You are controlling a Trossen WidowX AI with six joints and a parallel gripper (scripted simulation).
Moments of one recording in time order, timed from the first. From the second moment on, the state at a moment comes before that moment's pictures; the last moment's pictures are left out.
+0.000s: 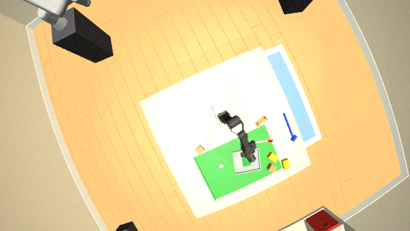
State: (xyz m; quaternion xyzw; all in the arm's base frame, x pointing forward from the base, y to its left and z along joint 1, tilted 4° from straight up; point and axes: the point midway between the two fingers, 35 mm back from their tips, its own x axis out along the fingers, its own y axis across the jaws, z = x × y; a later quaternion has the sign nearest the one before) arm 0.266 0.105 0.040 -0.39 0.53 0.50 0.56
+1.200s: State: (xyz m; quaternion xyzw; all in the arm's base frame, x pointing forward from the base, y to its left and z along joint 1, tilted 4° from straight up) arm 0.267 -0.086 0.050 -0.11 0.70 0.14 0.69
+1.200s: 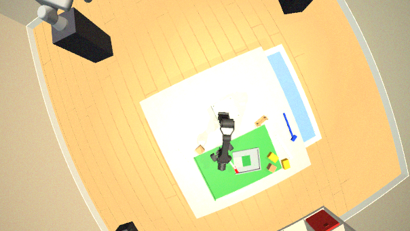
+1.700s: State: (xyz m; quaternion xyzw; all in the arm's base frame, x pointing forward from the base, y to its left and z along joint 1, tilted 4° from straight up) arm 0.233 -0.157 0.057 0.02 0.73 -0.03 0.69
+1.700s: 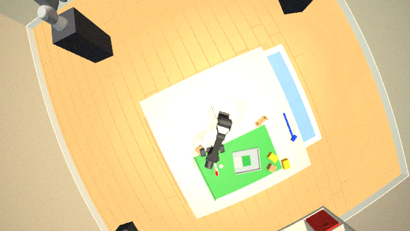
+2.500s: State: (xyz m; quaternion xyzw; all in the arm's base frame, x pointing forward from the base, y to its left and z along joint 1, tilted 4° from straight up) arm 0.229 -0.165 0.017 0.03 0.72 -0.05 0.69
